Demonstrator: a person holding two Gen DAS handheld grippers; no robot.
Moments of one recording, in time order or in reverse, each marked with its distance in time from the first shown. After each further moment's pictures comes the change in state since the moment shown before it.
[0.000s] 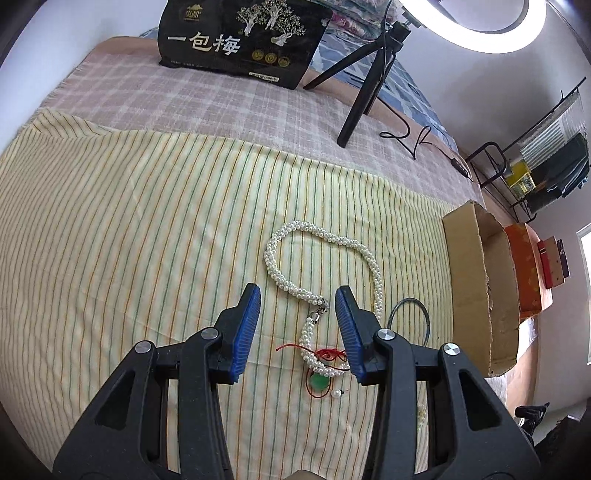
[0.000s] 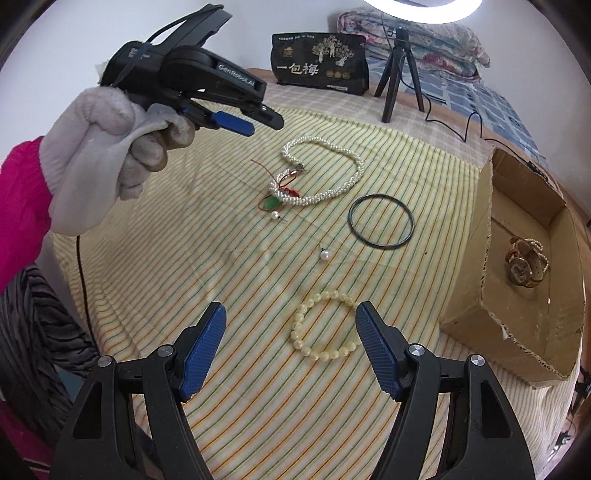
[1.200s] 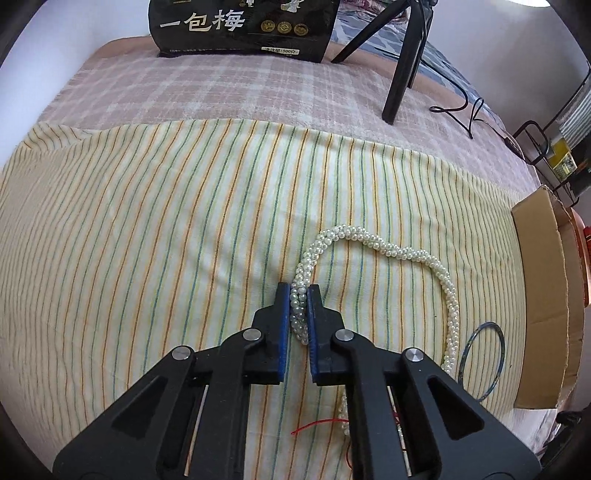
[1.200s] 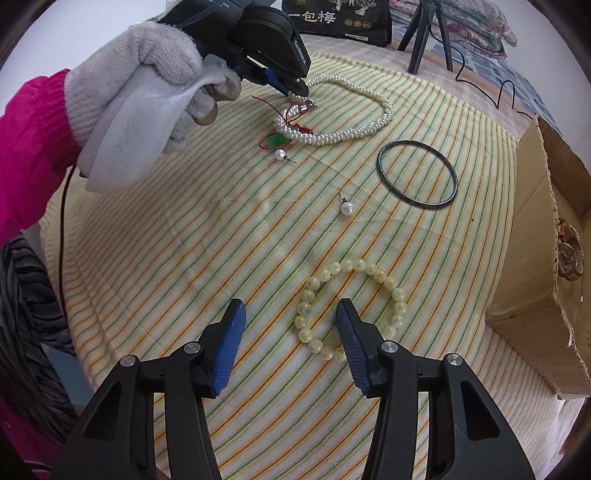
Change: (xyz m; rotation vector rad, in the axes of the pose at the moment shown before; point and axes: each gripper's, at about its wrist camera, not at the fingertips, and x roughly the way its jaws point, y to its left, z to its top) left arm 0.064 0.004 0.009 0.046 0.005 0.190; right arm 0.052 -0.002 -0.010 -0.040 0.157 0.021
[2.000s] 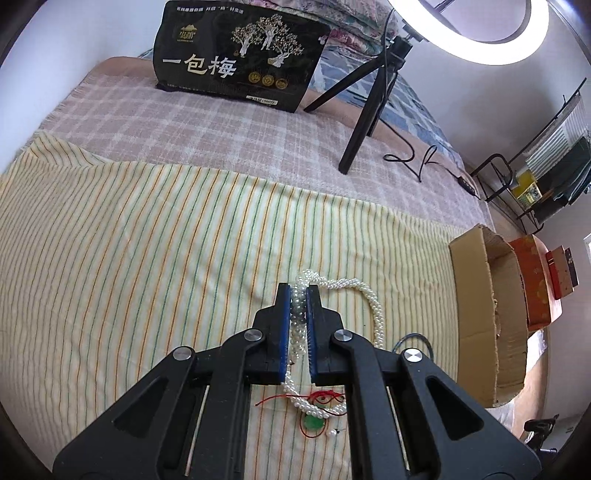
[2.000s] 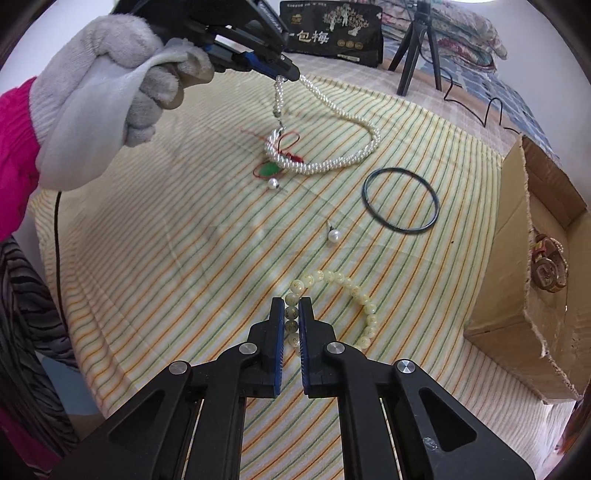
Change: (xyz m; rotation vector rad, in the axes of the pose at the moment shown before) left arm -0.063 -0.002 0.008 -0.045 -0.097 -0.163; right arm -0.020 0.003 0.008 0.010 -0.077 -0.039
